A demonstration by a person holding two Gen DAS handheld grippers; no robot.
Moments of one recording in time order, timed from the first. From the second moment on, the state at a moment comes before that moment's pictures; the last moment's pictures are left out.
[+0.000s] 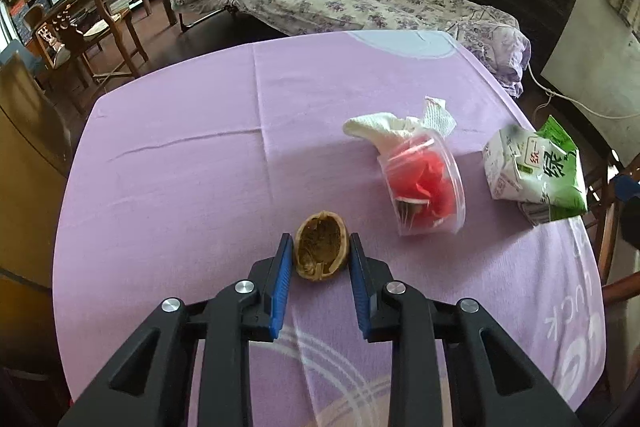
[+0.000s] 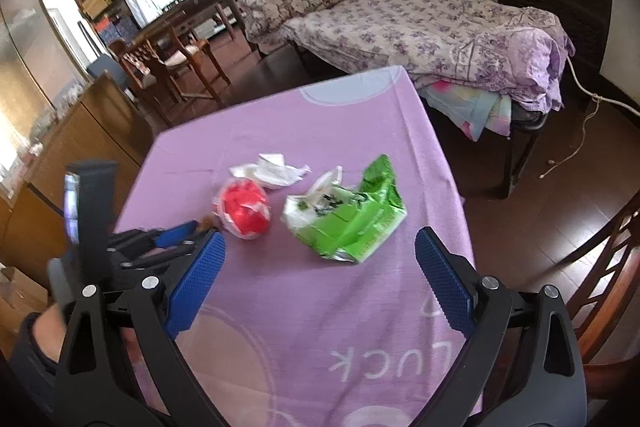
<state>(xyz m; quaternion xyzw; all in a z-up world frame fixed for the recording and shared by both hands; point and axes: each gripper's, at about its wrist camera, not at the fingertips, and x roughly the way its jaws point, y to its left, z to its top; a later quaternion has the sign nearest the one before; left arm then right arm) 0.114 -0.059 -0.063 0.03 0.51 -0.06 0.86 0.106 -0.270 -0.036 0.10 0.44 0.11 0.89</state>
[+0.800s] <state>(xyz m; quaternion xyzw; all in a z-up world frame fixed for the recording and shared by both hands) 0.072 -0.025 -0.042 -0.07 0.51 -0.07 0.86 0.151 -0.244 -0.086 -0.10 0.46 0.08 0.88</state>
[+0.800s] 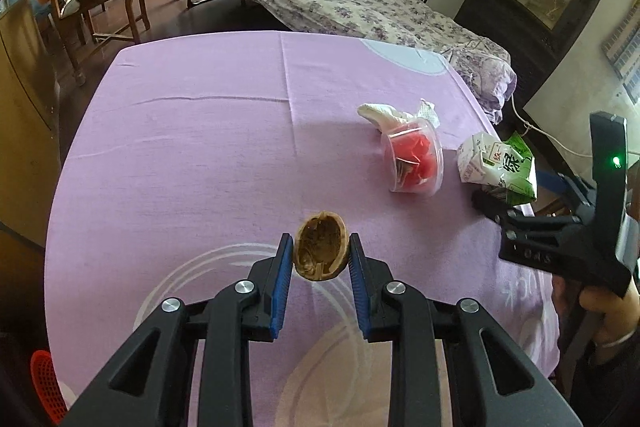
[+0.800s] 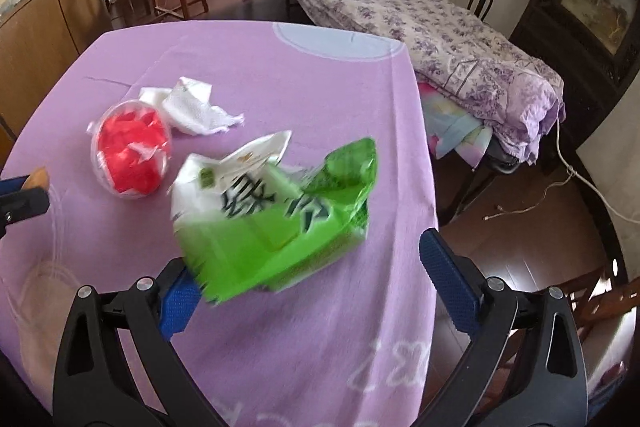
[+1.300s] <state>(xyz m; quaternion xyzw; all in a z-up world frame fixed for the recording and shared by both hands) 0.074 -0.023 -0.043 -0.07 0.51 -0.07 0.86 0.170 -0.240 -0.089 -0.04 0.47 0.13 0.87</state>
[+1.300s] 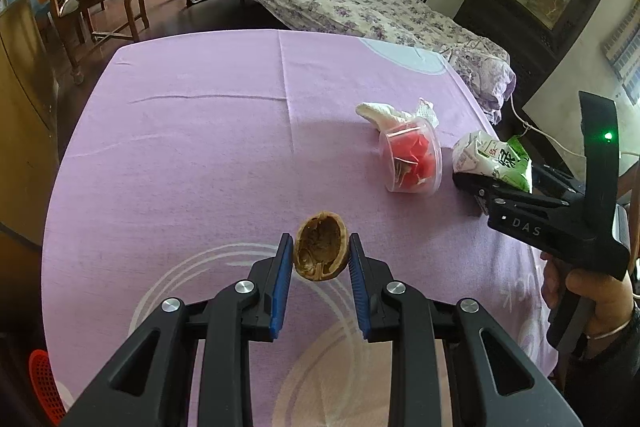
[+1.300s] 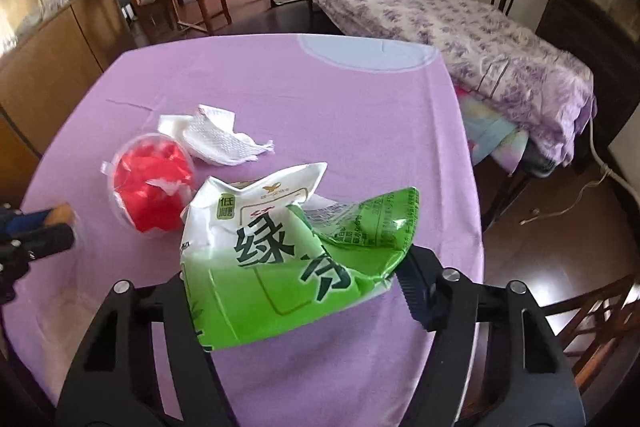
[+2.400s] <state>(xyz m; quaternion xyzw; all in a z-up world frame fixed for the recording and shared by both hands) 0.012 0.025 -0.002 -0.11 0.47 -0.06 0.87 0.070 -0.206 -0.040 0.03 0.46 0.20 0.86</state>
